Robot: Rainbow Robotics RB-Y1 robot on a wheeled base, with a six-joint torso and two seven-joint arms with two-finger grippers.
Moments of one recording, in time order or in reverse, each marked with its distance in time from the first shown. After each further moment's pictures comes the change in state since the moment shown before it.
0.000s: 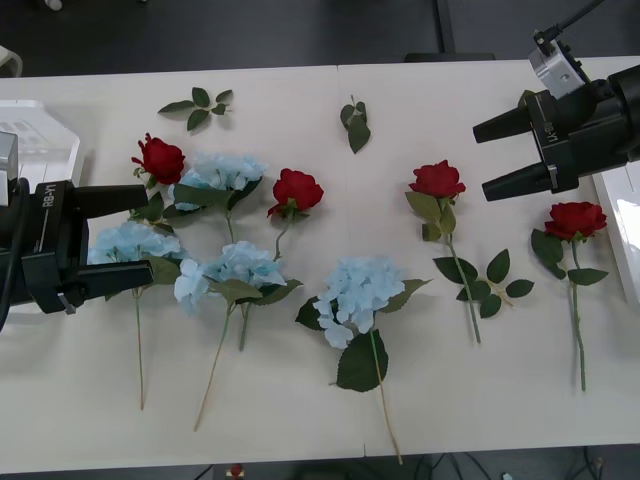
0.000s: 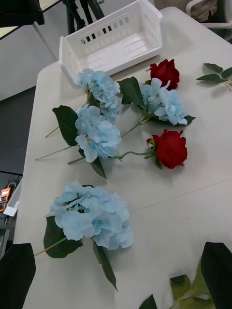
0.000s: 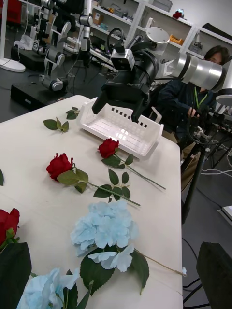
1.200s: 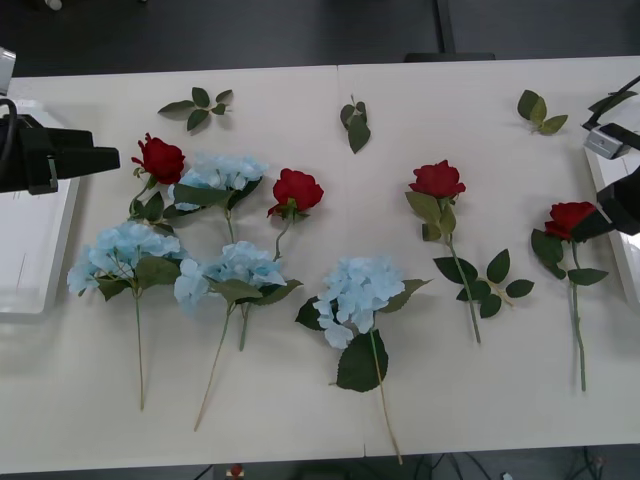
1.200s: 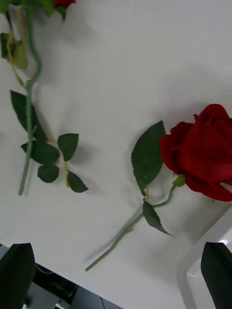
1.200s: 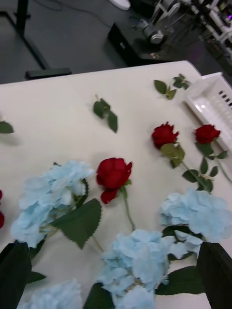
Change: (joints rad) right arm 0.093 -0.089 -0.019 -0.013 0.769 0.109 -0.857; left arm -0.343 0.225 -0.190 0.371 -0.190 -0.149 0.479
